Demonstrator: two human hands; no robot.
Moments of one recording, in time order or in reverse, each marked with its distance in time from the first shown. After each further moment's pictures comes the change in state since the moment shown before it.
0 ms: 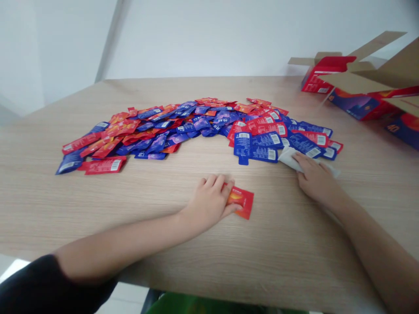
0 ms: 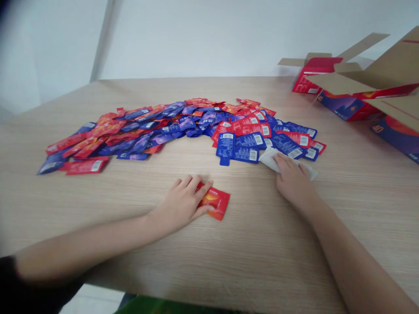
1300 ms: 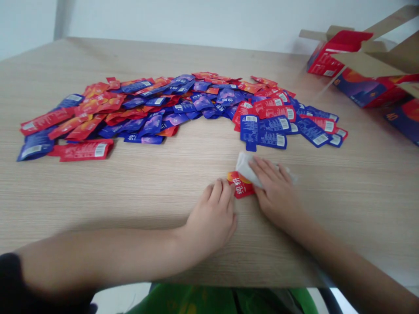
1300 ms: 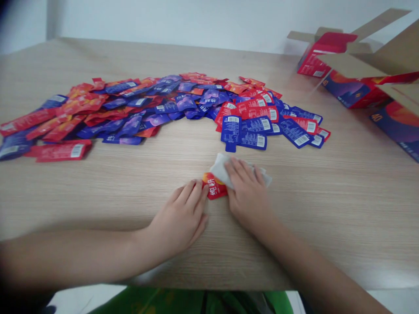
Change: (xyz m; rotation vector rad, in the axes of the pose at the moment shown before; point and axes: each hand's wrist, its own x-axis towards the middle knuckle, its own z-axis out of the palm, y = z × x) left_hand -0.046 0.014 0.014 0.103 0.021 0.170; right_hand -0.058 -0.166 -0.023 0.095 0.012 -0.245
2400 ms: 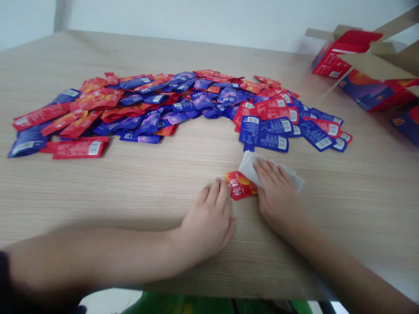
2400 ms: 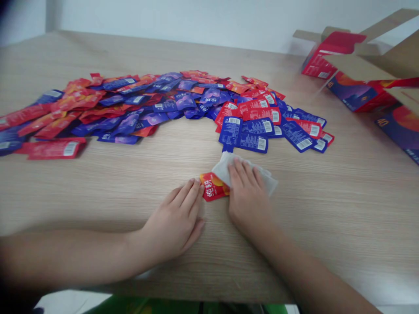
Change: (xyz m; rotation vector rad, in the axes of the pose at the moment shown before) left_hand 0.003 -0.003 0.003 -0.084 0.046 -0.026; right_hand 0.003 0.001 0.003 -0.002 0.070 -0.042
